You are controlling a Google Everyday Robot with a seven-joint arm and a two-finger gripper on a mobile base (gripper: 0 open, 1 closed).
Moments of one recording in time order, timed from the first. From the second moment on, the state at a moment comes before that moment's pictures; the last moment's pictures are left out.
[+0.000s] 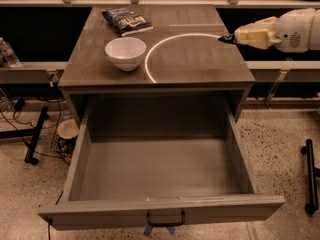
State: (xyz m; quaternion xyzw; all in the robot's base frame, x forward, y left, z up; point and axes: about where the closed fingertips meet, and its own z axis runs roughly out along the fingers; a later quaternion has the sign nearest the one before) arm 0.661 -0.224 0.969 -0.40 0.70 0.23 0.54
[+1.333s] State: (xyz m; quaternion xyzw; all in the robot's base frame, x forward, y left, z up) arm 0.519 -0.170 0.801 -0.47 0.72 0.28 0.43
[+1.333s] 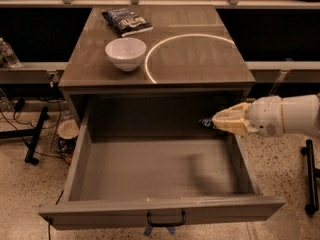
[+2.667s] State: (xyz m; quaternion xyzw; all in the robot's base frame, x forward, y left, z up) arm 0.543 -0.131 0.647 -0.47 0.74 0.25 0.41
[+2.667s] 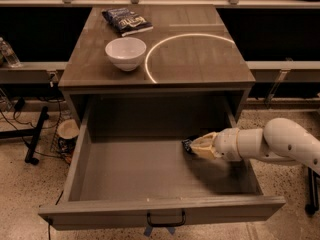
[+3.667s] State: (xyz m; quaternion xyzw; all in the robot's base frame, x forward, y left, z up) arm 0.573 -0.153 0.727 -0.44 0.74 0.23 0.45
